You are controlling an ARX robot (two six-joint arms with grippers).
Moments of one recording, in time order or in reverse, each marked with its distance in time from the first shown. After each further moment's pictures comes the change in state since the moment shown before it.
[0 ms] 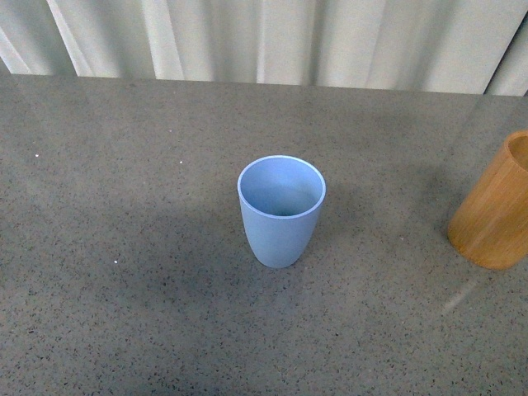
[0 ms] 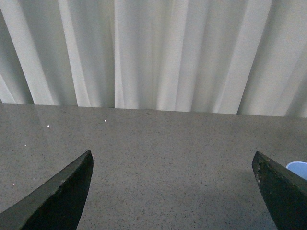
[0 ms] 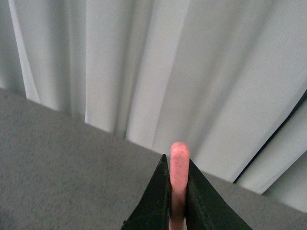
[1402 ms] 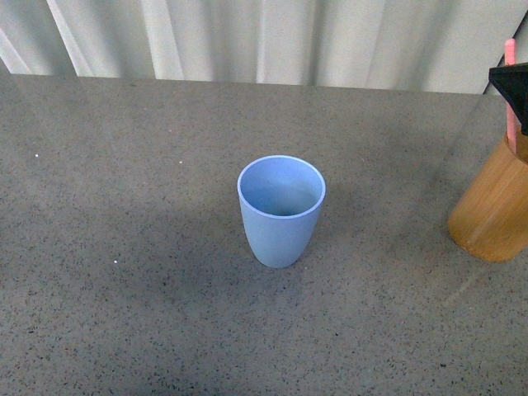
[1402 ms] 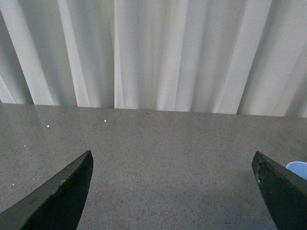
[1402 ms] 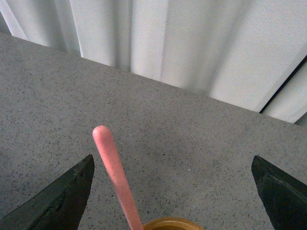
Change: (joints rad) left arm 0.000 0.000 0.000 0.000 0.000 0.000; right arm -0.082 0.228 -0.028 -0.007 -0.057 0.033
